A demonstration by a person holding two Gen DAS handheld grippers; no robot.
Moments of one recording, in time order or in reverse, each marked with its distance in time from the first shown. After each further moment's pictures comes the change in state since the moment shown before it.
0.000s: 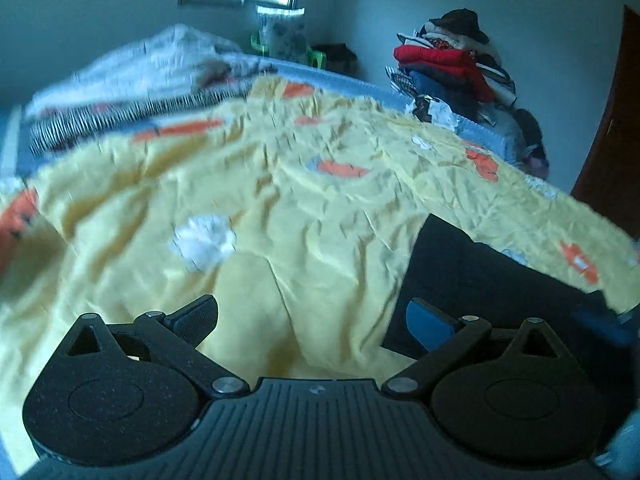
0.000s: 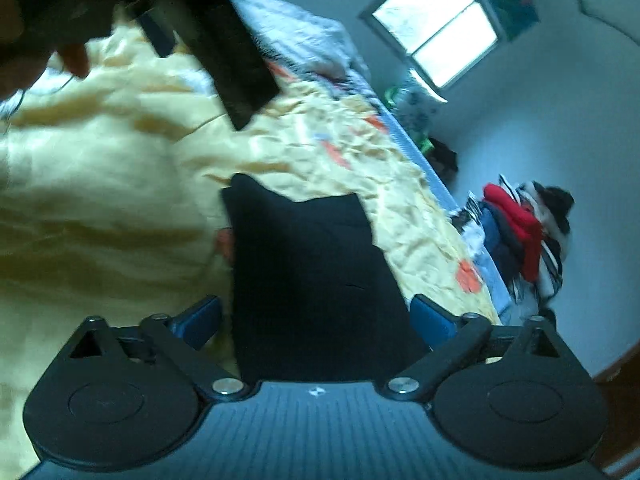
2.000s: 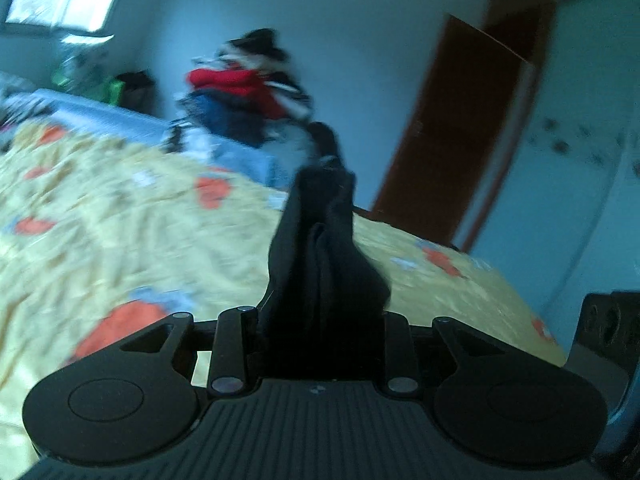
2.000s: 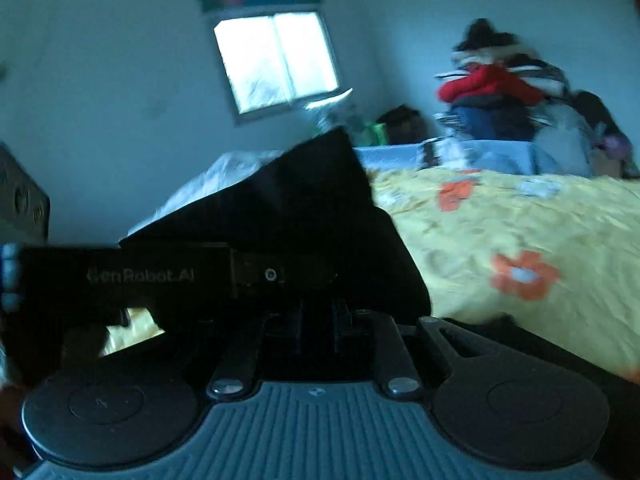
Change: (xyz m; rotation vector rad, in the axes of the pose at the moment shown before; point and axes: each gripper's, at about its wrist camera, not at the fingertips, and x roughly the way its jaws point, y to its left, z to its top) left arm -0.035 -0.229 -0.005 0.196 -0.099 -0.579; right arm -0.070 -0.186 -0.124 1.058 -0.263 0.265
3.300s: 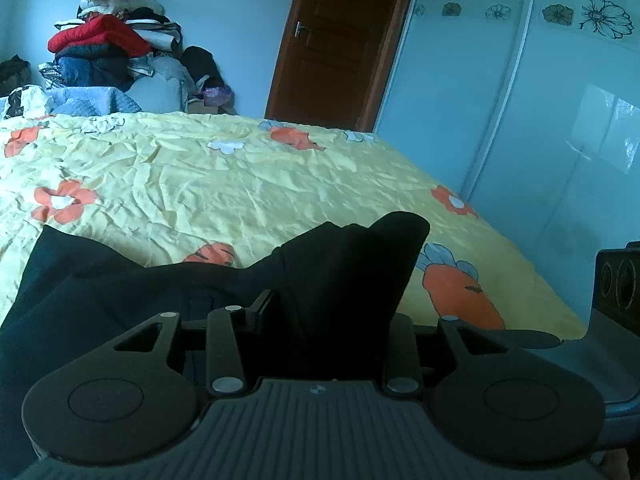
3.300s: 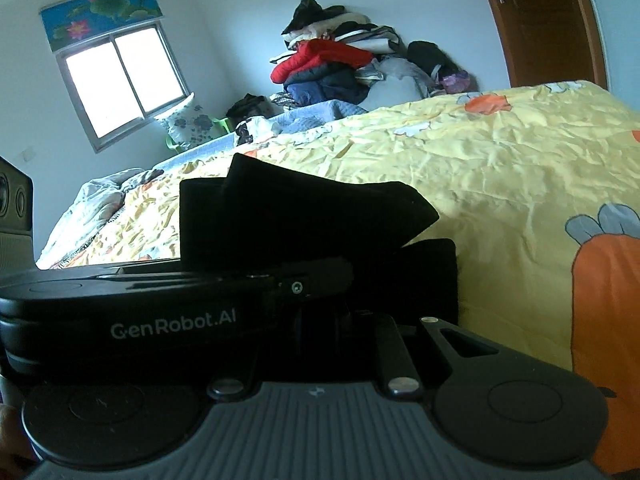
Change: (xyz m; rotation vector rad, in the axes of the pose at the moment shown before) left arm 0.119 -0.183 -0.104 0.222 0.242 -0.228; right arm -0.153 -0.150 -0.074 0.242 0.038 -0.353
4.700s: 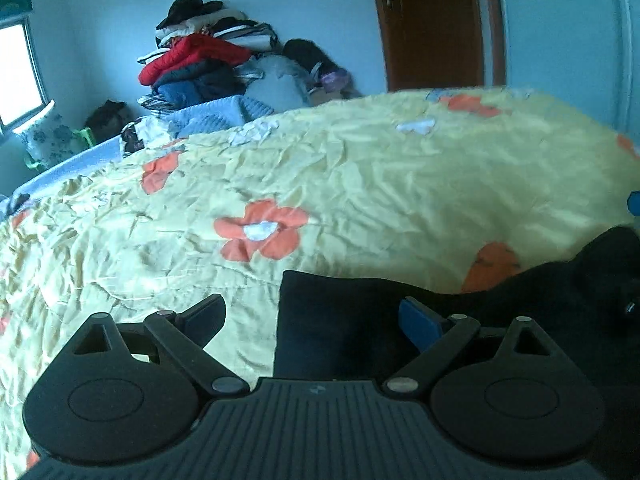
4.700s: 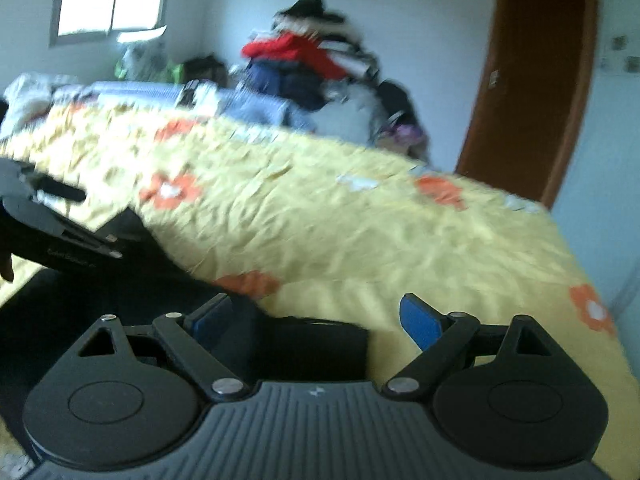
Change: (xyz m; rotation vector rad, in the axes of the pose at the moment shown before) left arm 0.033 0.120 0.030 0.187 0.100 0.489; right arm 0.062 0.026 0.047 -0.401 0.045 -0.349
